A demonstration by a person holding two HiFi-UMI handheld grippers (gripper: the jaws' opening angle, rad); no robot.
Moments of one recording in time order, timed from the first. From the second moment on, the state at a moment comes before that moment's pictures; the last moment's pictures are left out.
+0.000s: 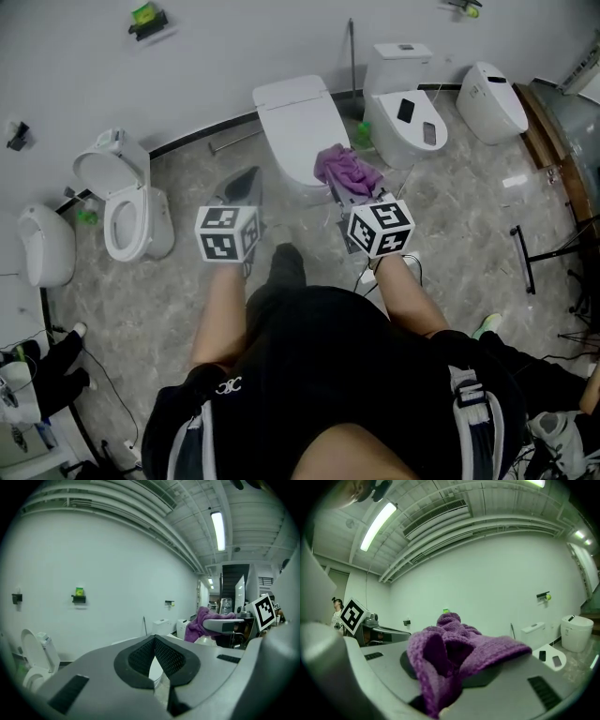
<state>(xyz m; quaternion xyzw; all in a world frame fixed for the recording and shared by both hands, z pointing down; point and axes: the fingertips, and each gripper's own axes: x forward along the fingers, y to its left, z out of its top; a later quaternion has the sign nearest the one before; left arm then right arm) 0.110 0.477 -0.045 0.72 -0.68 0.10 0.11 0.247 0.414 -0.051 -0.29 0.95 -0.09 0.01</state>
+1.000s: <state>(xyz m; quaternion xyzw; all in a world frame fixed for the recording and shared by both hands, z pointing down) -0.158 0.174 0.009 0.72 -0.67 0.09 0.17 -0.048 0.115 -0.018 -0.24 0.96 -0.11 -0.03</state>
